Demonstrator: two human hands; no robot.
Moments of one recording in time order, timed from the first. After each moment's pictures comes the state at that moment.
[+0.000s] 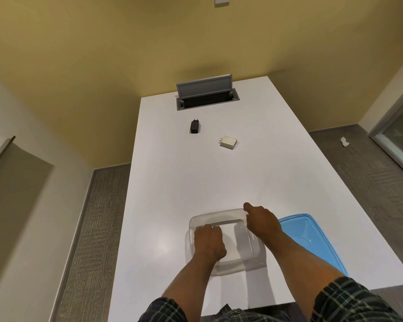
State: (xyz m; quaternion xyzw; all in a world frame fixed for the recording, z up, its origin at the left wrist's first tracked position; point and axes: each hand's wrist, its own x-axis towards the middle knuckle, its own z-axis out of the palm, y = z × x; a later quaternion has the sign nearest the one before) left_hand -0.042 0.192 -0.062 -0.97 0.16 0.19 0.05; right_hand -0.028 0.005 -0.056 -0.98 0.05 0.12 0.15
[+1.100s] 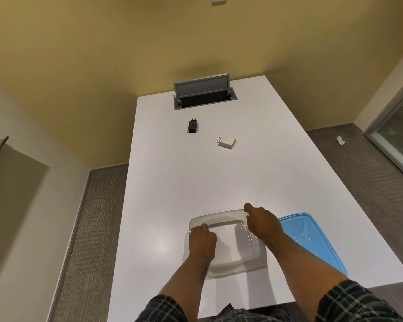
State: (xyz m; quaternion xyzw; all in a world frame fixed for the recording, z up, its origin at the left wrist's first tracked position) left_hand -0.025 0.217 -0.078 -0.95 0.19 0.20 0.15; right_hand -0.023 0.008 -0.054 -0.98 0.05 0.09 0.14
